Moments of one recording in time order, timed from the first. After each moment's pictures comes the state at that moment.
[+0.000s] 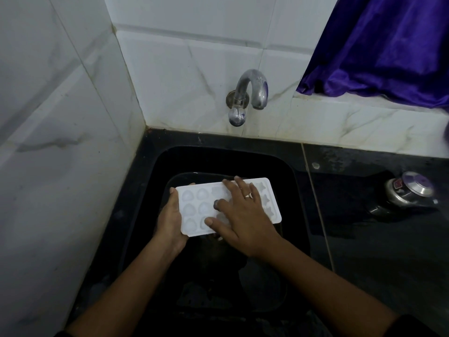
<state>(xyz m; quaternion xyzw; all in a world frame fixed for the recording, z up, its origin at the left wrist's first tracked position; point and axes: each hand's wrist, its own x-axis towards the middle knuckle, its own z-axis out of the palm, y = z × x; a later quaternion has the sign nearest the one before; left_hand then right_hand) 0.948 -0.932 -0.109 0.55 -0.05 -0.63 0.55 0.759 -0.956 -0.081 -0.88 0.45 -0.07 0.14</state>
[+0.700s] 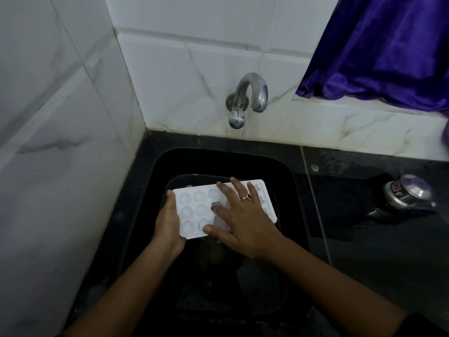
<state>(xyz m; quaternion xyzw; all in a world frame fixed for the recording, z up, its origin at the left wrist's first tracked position) 0.946 -0.932 -0.110 0.56 -0.04 -0.61 0.56 0.760 -0.961 -0.077 -0.91 0.41 -0.03 0.11</state>
